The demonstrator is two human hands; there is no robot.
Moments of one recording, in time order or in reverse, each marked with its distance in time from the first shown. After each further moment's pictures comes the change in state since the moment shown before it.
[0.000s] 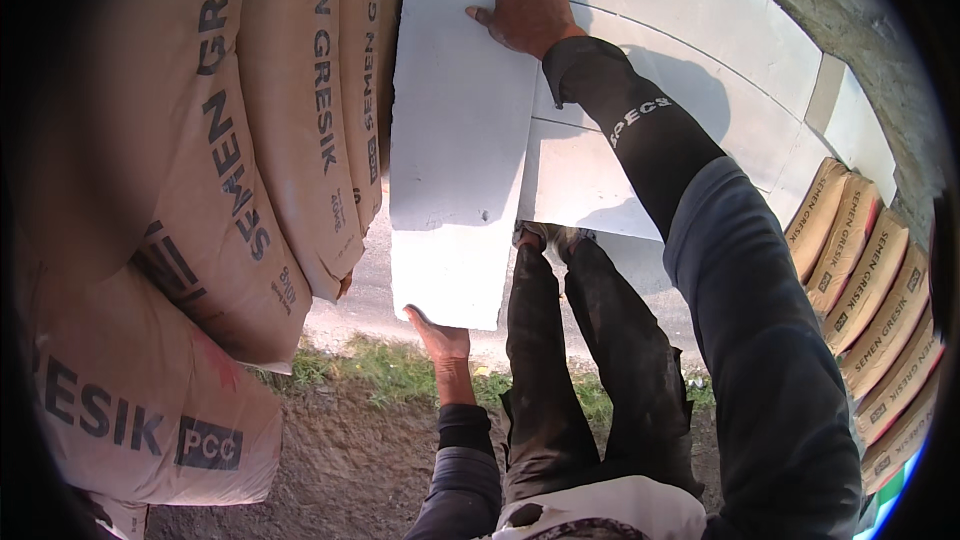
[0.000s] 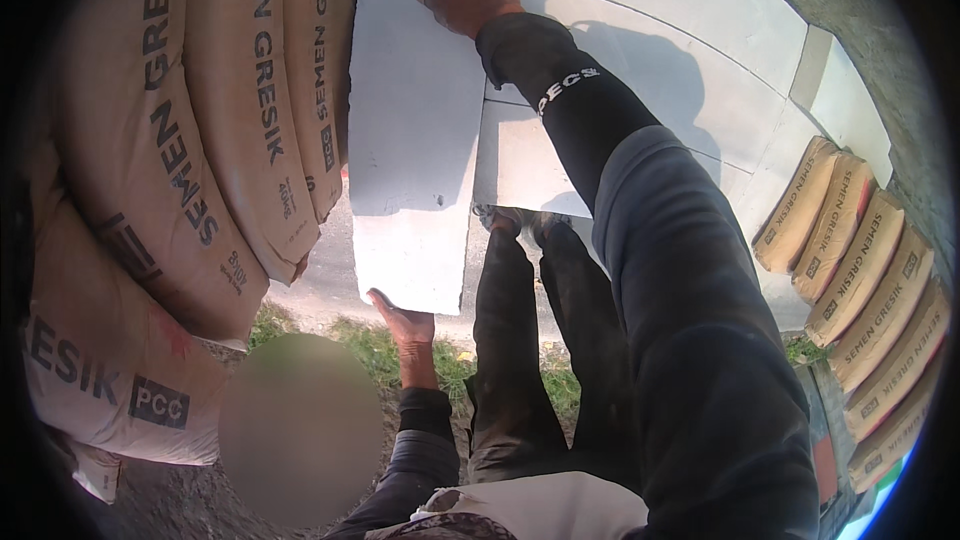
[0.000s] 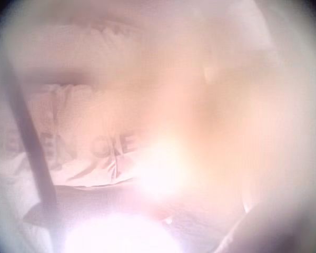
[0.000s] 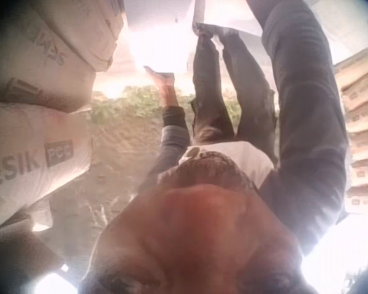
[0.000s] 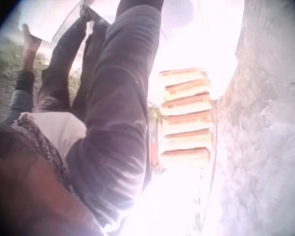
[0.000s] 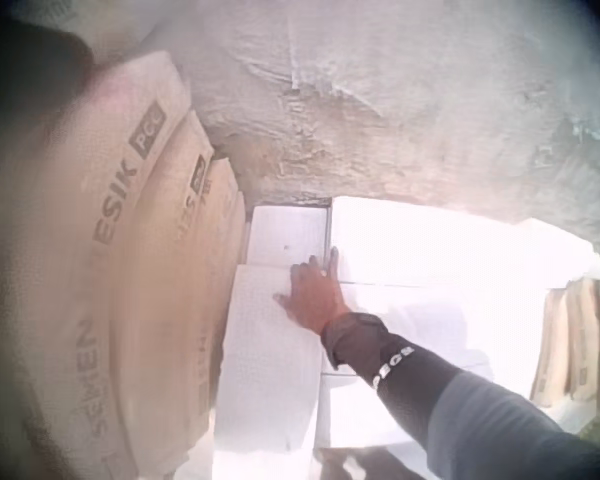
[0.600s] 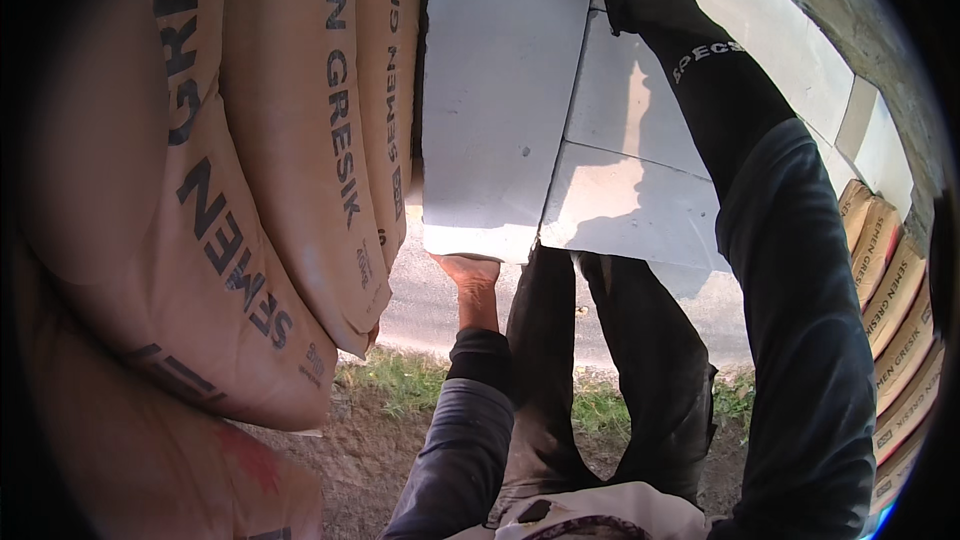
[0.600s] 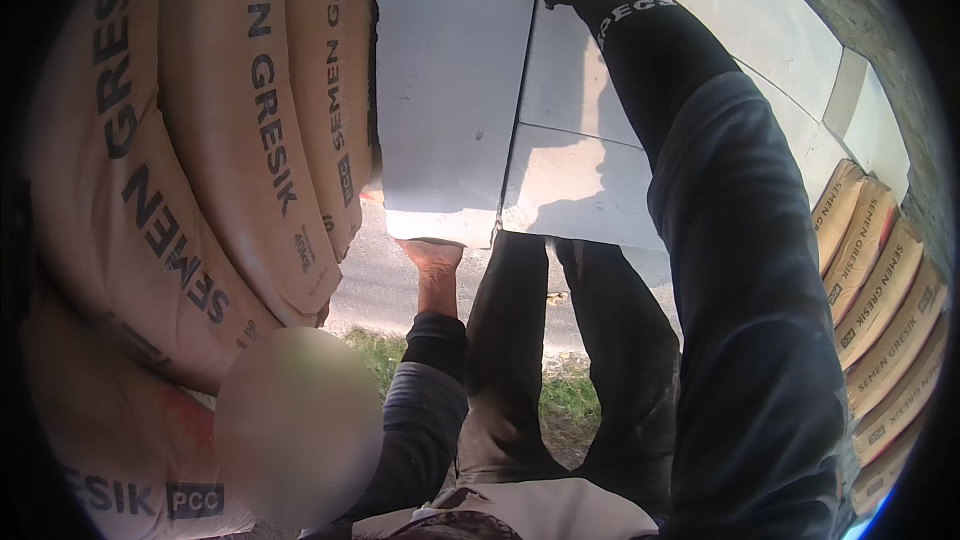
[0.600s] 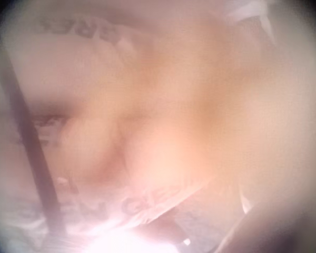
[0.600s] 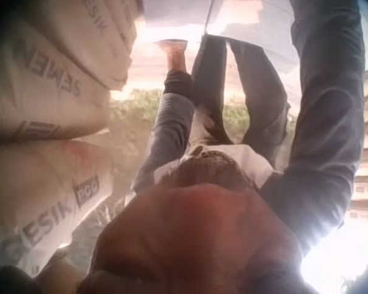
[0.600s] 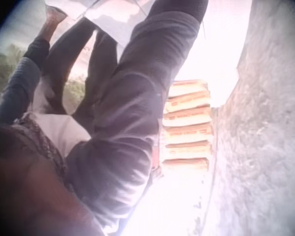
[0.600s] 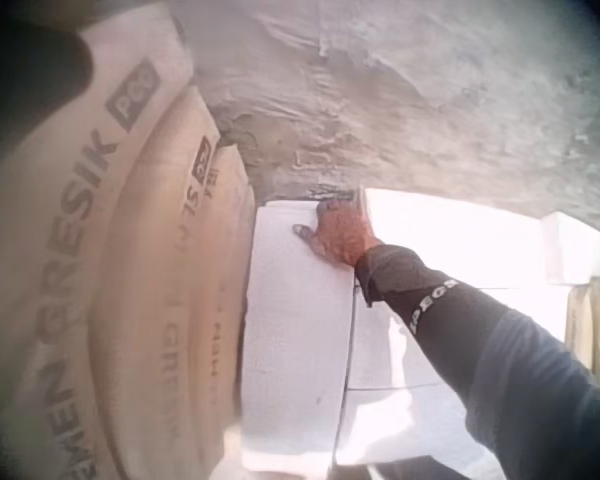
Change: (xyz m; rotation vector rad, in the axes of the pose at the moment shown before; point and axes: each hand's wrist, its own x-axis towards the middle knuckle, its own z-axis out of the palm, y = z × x) left_hand 0.158 -0.024 0.119 -0.156 -0.131 -0.141; right_hand 0.116 0.065 -0.004 0.300 0.137 0.114
